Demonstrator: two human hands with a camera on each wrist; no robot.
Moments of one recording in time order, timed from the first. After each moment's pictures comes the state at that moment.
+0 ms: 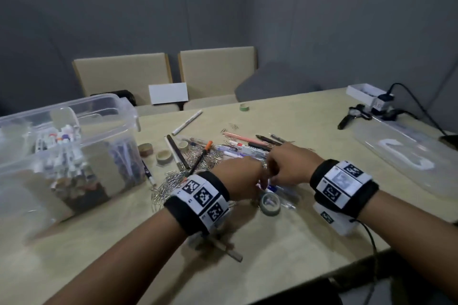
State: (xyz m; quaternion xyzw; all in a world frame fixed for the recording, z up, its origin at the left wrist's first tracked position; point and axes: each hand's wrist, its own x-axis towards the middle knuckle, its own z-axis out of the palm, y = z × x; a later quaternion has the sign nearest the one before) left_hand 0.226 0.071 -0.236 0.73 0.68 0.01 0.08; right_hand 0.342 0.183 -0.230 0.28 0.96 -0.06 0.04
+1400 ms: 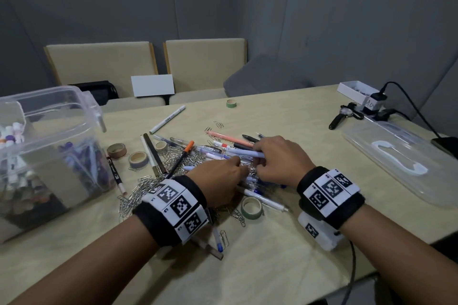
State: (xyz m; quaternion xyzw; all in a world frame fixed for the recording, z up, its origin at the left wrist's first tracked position) left_hand 0.208 0.093 -0.257 0.73 0.68 -0.05 0.01; right_hand 0.334 0.206 -0.240 0.29 0.95 -0.05 -0.07
